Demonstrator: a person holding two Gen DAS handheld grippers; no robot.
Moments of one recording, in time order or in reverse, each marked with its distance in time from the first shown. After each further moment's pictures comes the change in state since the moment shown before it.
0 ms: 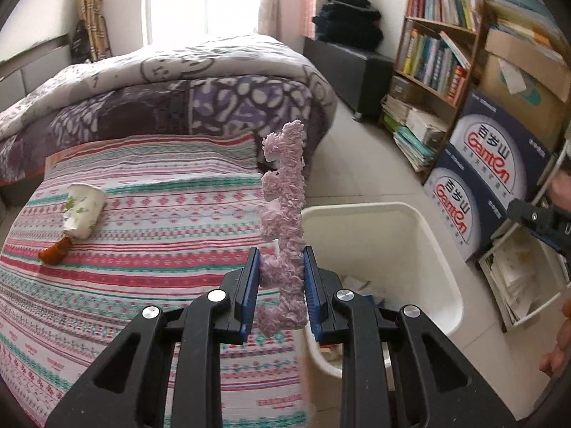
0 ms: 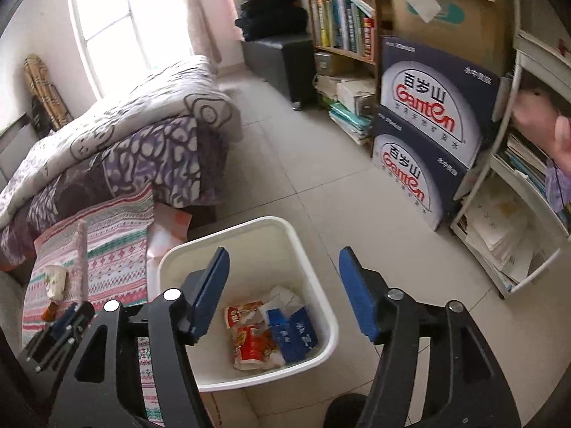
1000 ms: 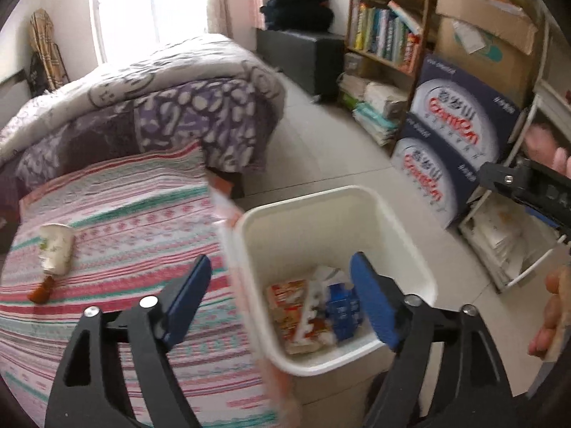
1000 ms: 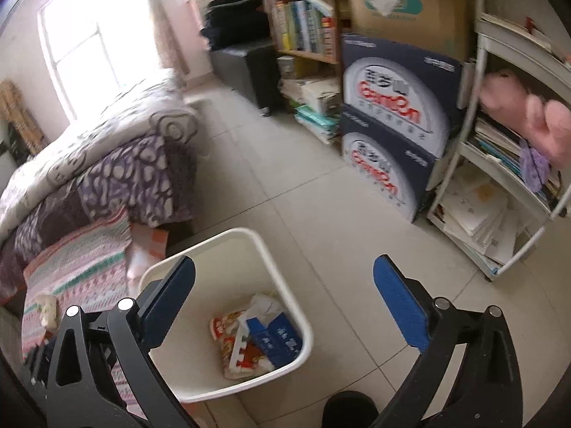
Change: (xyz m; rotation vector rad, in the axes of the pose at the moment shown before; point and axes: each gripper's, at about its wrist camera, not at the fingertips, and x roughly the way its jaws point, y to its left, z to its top) left arm 0.002 -0.039 0.014 0.171 0.059 -0.041; right arm -0.004 0.000 0.001 0.048 0.004 -0.057
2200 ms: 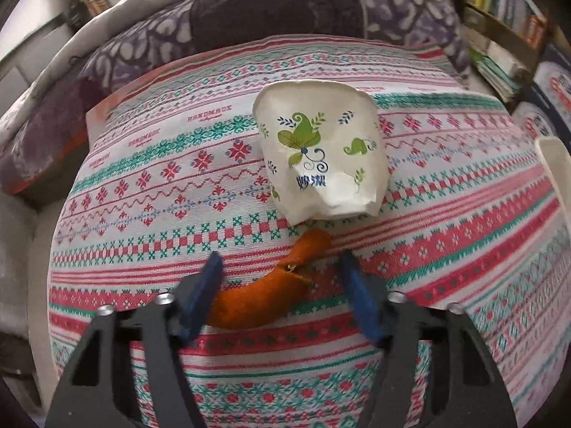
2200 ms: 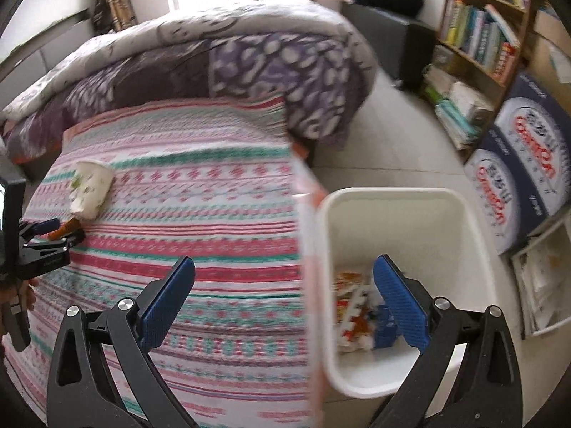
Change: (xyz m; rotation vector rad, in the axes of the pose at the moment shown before) left arm 0.068 0.352 -0.079 -0.056 0.252 0.170; right arm 0.050 0.233 -0.086 -0.406 0.189 0.187
